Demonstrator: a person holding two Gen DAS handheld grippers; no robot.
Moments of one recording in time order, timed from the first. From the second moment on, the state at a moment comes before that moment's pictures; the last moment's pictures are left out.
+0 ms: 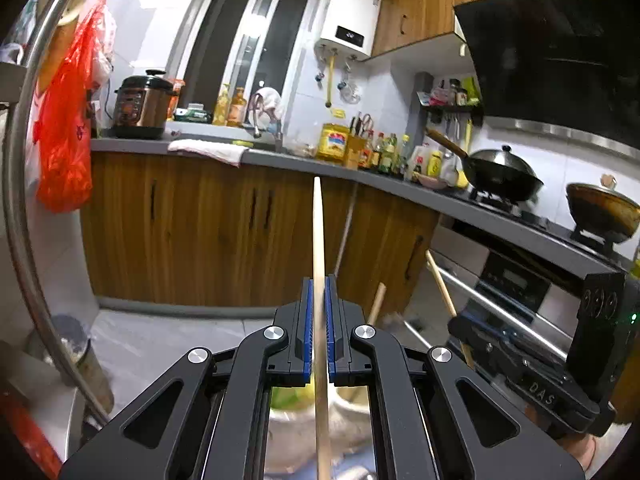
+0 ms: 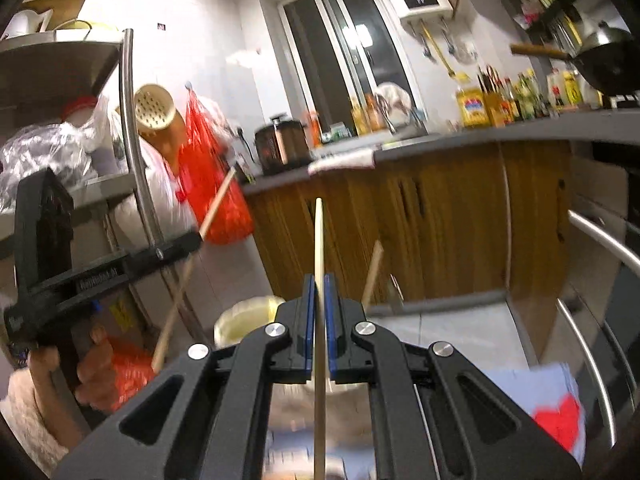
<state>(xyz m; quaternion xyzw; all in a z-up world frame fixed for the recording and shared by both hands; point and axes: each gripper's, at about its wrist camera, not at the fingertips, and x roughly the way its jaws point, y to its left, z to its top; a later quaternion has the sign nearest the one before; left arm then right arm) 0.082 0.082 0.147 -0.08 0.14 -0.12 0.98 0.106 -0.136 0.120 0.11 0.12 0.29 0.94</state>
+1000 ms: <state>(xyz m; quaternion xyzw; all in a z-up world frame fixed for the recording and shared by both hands) 0.146 0.097 0.108 -0.08 0.11 -0.08 0.99 0.196 -0.101 0.076 0.15 0.09 0.23 0.96</state>
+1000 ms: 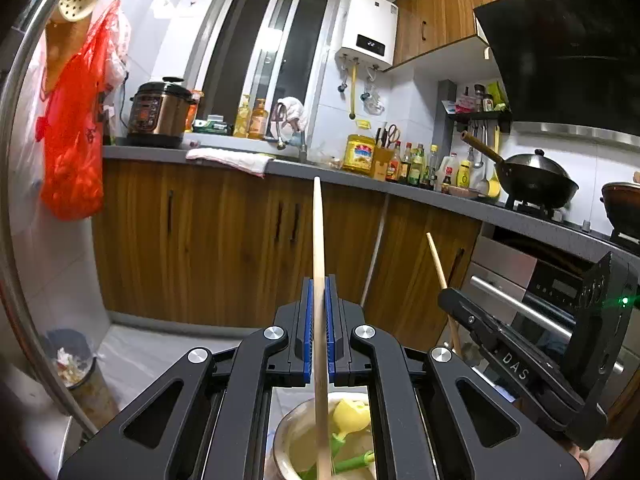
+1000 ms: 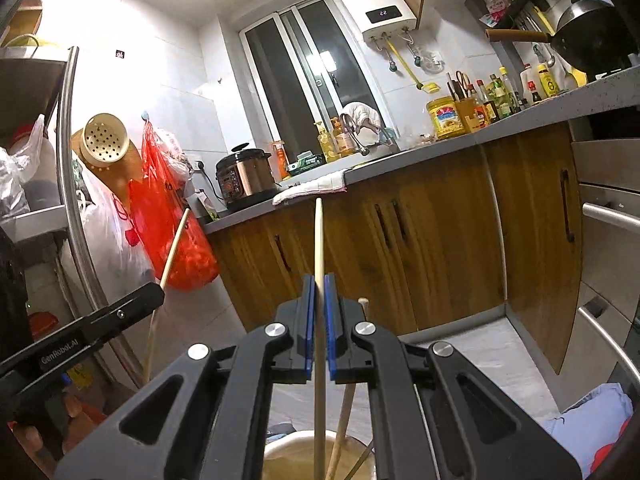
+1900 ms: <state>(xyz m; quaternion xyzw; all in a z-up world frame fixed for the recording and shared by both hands) 0.087 0.092 0.078 -0.04 0.20 -0.06 0.98 0.112 -0.113 0.049 0.05 0.15 0.22 0.96</state>
